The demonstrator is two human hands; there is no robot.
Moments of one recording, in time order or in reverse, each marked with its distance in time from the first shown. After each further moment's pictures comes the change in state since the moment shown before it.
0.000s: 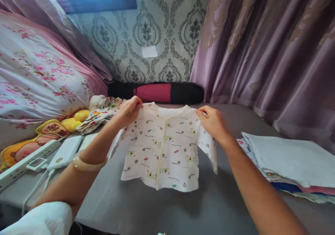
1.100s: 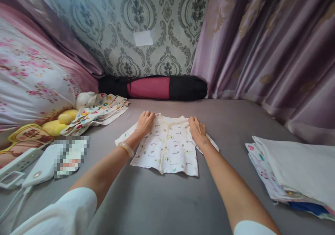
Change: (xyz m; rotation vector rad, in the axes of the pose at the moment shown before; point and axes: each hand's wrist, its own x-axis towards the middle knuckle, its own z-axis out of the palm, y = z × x) left_hand -0.015 -0.077 0.176 0.509 -0.286 -0.057; right_hand 0.005 0.086 0.155 -0.631 -0.399 0.102
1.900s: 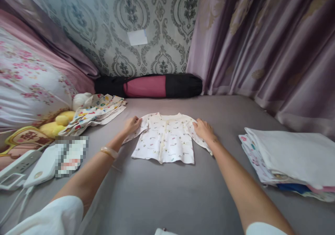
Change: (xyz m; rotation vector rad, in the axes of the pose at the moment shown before) left_hand -0.031 -0.057 0.000 -0.395 -0.304 -0.427; right_hand -0.023 0.040 -0.016 0.112 -0.219 0.149
